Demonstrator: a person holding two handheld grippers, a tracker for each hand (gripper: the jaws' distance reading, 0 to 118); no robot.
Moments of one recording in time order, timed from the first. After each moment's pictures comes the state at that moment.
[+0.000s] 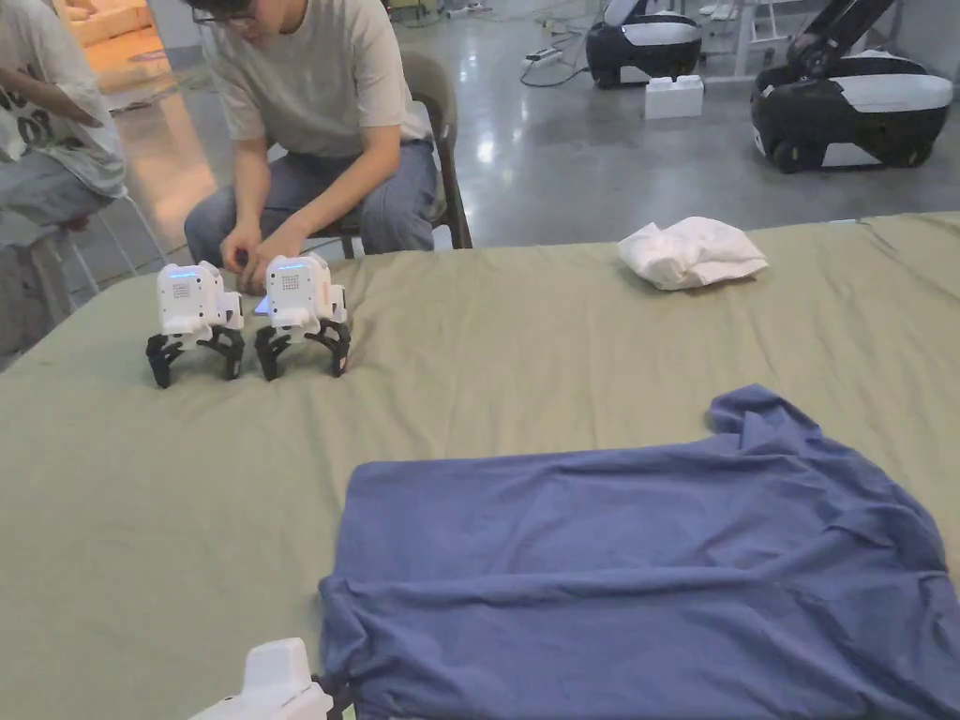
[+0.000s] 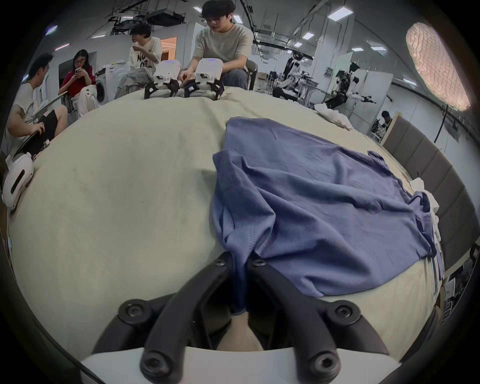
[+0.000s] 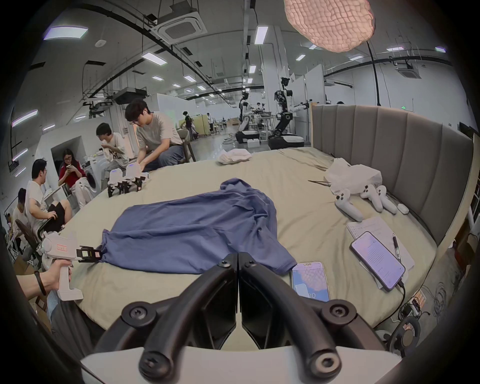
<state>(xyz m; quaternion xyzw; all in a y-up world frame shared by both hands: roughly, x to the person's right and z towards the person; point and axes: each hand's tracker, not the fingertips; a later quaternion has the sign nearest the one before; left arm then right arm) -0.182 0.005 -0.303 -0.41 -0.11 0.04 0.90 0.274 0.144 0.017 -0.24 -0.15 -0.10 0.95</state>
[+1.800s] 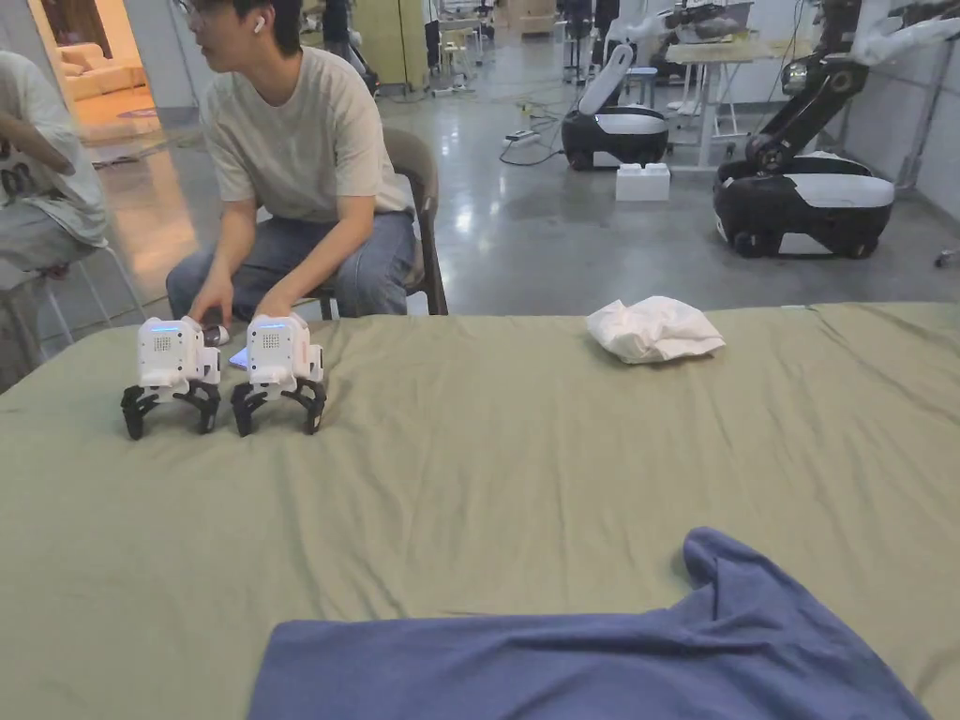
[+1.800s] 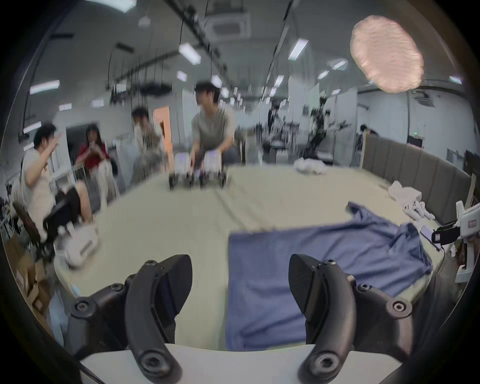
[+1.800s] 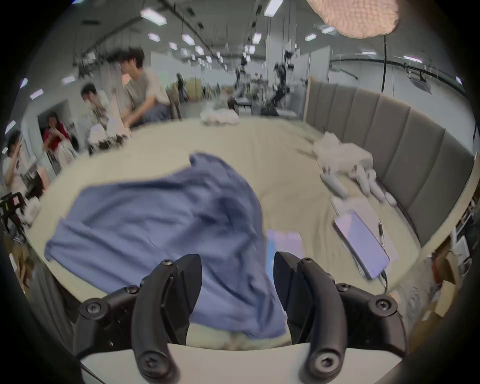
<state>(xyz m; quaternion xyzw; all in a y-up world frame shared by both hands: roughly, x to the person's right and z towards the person) -0.232 0.173 -0.119 -0.15 -0.11 -0.05 0.98 0.281 0.133 0.024 -0.29 -0.16 -0.06 0.94</state>
